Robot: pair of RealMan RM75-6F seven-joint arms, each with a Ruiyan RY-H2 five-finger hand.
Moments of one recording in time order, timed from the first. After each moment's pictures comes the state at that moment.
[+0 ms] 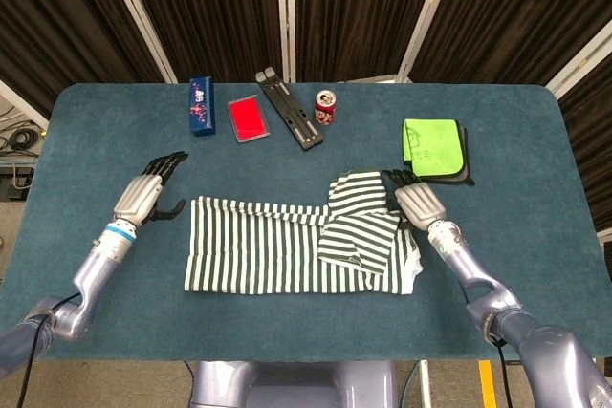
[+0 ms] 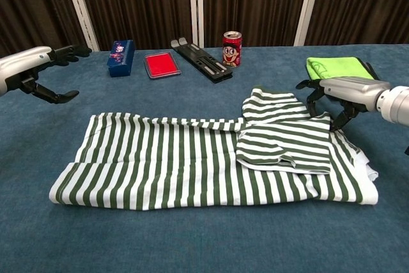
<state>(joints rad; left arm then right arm) -0.64 -1.59 -0.11 -0.94 1.43 0.99 -0.57 0.76 -1.78 0.03 -0.57 -1.53 0.85 0.49</state>
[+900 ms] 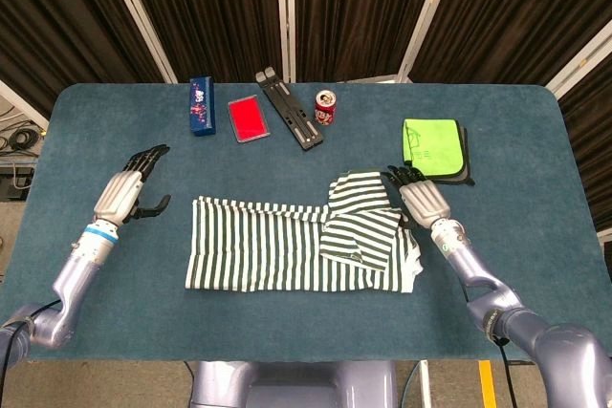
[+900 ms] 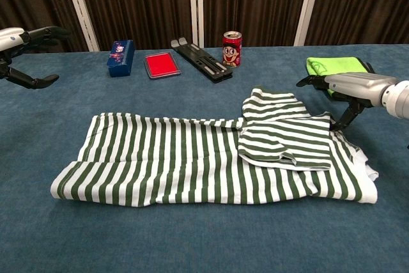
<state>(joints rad) -0.59 -1.48 -0.12 -1.08 1.42 1.05 -0.55 0.75 -1.70 0.07 -0.73 -1.46 0.82 0.34</state>
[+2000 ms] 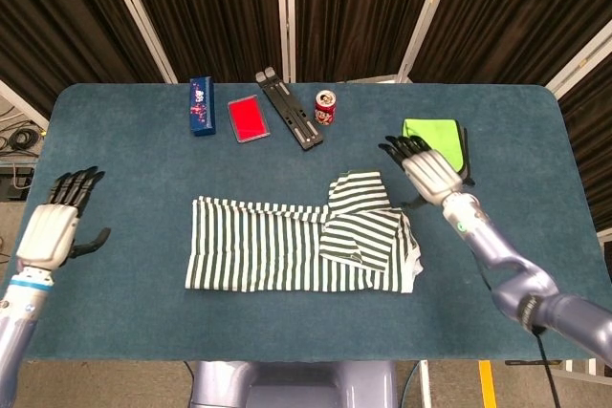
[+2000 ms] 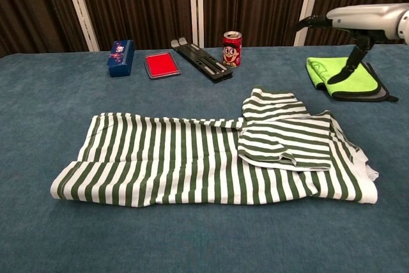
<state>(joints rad) -0.34 -1.19 -0.05 -1.51 1.39 1.35 -0.08 0.84 -1.37 0.17 -1.13 -1.39 0.76 0.19</state>
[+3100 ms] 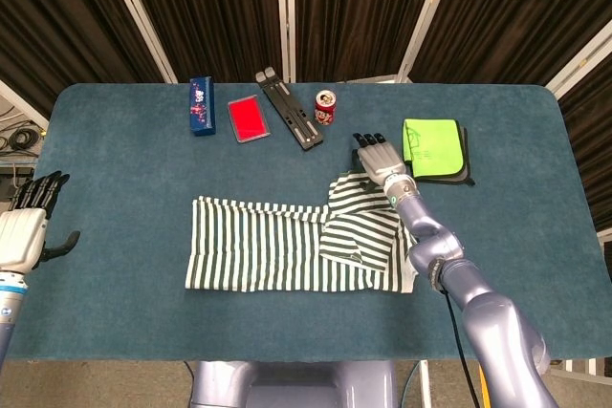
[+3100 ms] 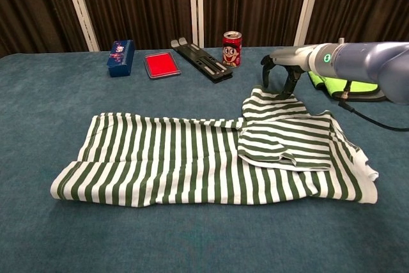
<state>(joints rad) -0.30 -1.14 -0.09 -1.53 1.29 1.27 -0.04 1.11 -1.89 0.17 -0.39 -1.35 0.42 0.31</state>
